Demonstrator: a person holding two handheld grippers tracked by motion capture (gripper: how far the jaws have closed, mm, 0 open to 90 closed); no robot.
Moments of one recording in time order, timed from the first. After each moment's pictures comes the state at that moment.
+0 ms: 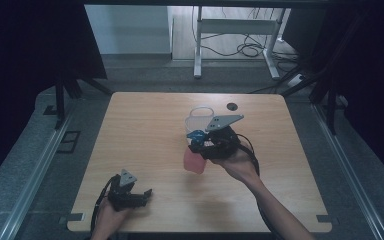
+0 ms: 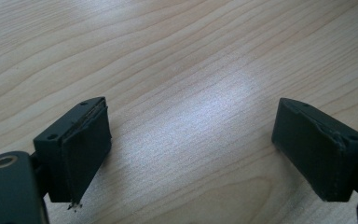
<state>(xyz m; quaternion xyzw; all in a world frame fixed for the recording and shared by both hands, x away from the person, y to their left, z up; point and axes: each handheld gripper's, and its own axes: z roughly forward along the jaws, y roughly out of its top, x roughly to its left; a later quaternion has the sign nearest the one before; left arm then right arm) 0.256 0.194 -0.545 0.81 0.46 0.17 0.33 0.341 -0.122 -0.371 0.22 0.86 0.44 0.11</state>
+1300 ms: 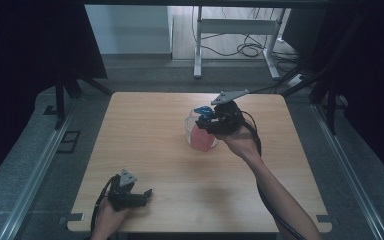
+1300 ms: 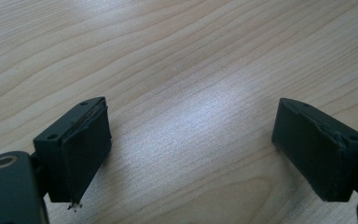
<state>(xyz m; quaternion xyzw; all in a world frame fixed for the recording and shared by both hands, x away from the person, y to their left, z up) 0.256 0.195 -0.545 0.81 0.46 0.17 0.33 0.393 -0.132 -0.347 0.28 0.84 0.43 0.15</state>
